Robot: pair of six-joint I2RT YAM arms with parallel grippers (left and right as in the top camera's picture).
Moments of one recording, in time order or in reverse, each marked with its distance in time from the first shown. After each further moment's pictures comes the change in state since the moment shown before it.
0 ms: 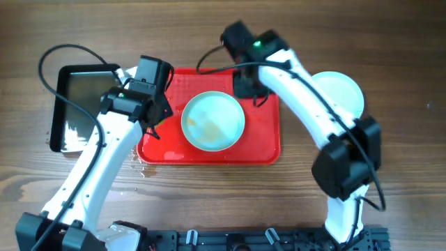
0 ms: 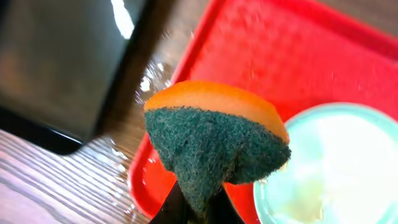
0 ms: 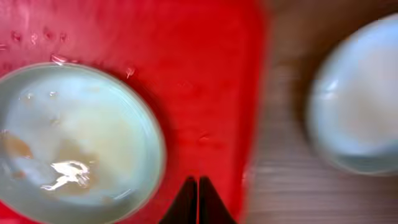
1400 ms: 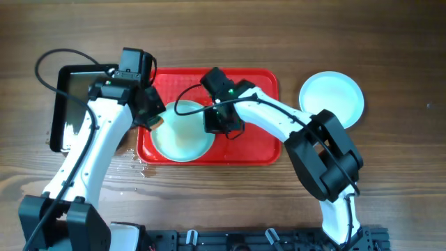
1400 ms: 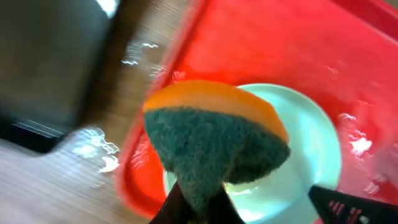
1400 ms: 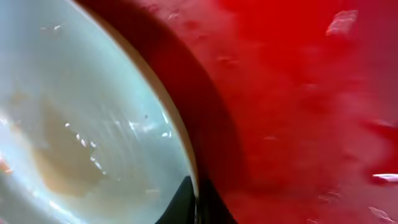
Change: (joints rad) left arm 0.122 0.086 0.021 -0.001 0.210 0.072; right arm 0.124 0.065 -0.462 0.595 -0.424 0.127
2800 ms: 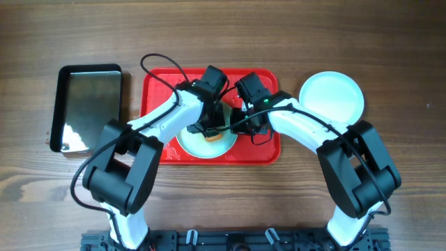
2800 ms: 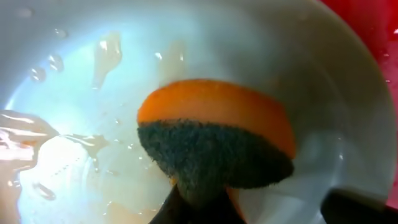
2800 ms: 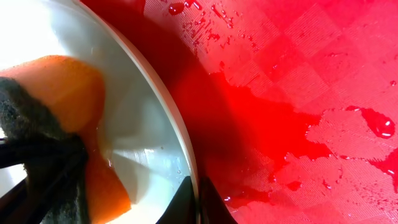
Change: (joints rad) left arm -0.346 0.406 0.030 0.251 0.116 -0.040; right arm -0.130 -0.209 -0.346 0.244 -0.005 -0.024
